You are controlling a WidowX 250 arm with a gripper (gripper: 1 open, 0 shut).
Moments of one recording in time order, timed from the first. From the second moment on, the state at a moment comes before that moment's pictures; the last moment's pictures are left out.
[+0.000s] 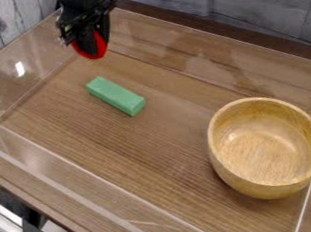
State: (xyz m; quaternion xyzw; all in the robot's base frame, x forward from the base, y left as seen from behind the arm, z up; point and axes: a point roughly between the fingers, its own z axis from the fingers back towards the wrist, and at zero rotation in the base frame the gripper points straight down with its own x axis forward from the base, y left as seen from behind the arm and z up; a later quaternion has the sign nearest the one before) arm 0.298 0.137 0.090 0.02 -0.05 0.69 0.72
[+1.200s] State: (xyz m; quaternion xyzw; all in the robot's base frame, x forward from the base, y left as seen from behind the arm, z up) arm 0.325 0.180 0.046 0.04 -0.06 0.69 0.72
